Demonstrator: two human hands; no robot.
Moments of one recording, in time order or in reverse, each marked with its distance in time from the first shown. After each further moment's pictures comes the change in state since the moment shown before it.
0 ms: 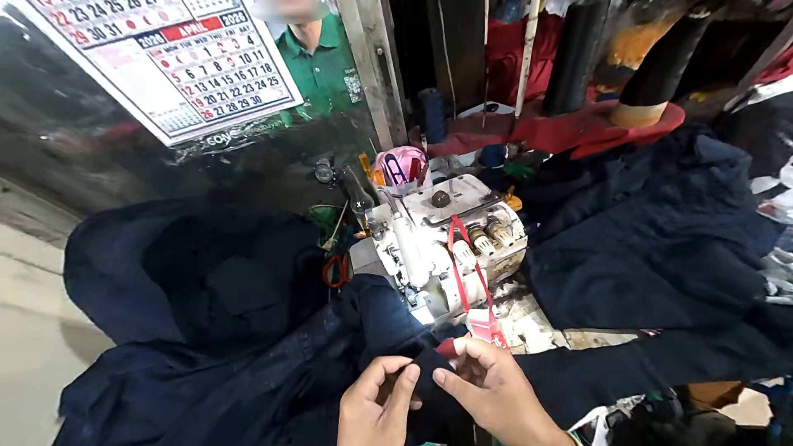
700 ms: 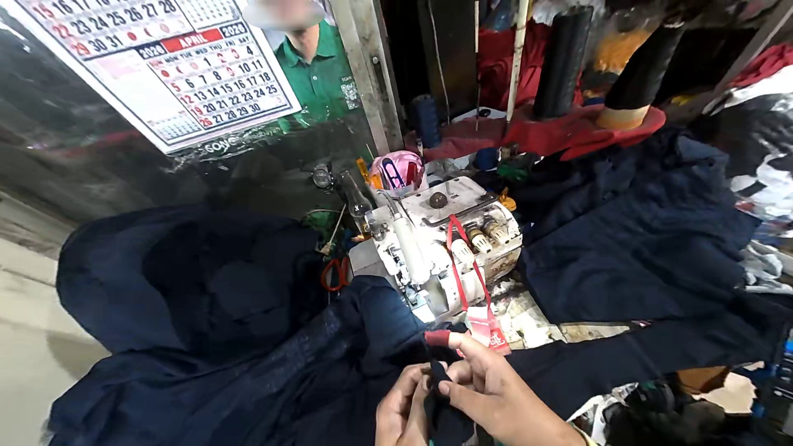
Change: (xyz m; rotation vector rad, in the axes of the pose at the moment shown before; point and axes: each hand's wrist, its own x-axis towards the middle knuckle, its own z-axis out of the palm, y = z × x) left_hand -0.018 -0.030 0.016 -0.298 -0.108 0.072; right_hand -0.004 -0.012 -0.002 0.188 -0.258 0.022
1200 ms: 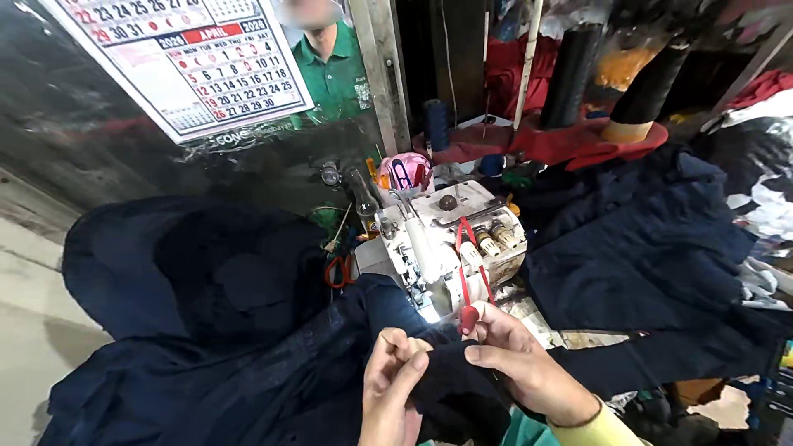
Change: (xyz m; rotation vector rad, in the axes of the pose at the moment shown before) left_hand 0.039 -0.004 -0.001 -0.602 0.027 0.014; right_hand 0.023 -0.022 -0.034 0.217 -0.029 -0.097
